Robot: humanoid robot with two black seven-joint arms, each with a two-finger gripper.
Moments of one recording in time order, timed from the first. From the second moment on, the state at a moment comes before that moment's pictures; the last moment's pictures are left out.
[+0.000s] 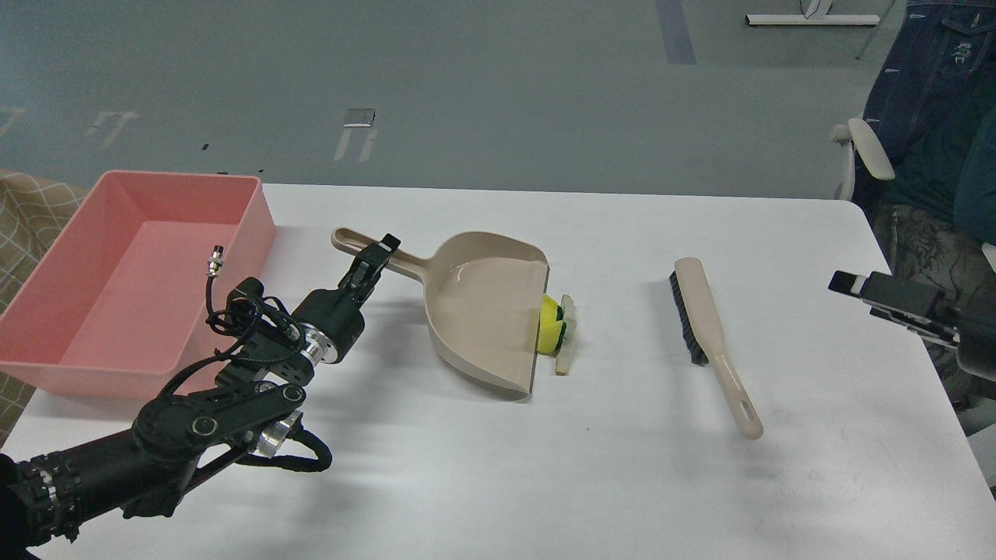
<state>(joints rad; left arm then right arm) -0.55 0.41 -0.32 -1.07 0.71 0.42 -0.42 0.37 -1.13 0.72 1.47 -1.23 0.36 0.27</state>
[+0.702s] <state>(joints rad) -0.56 0.39 -0.32 -1.07 0.71 0.43 -0.42 0.33 -1.05 0.62 1.52 -1.33 0.33 0.18</state>
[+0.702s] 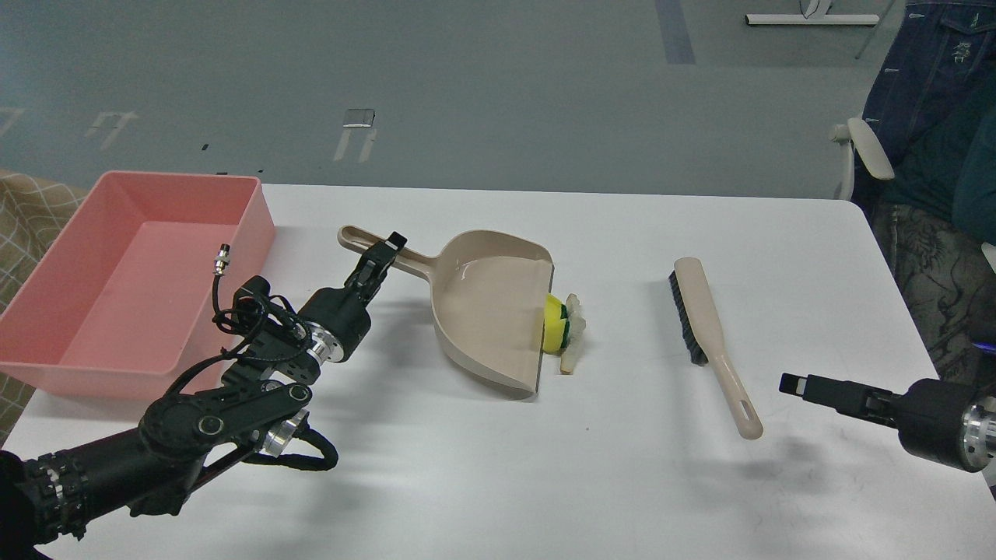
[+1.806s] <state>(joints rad) -0.58 0.39 -0.32 -1.07 0.71 0.43 -0.42 0.36 -0.88 0.58 1.52 -1.32 0.30 0.08</state>
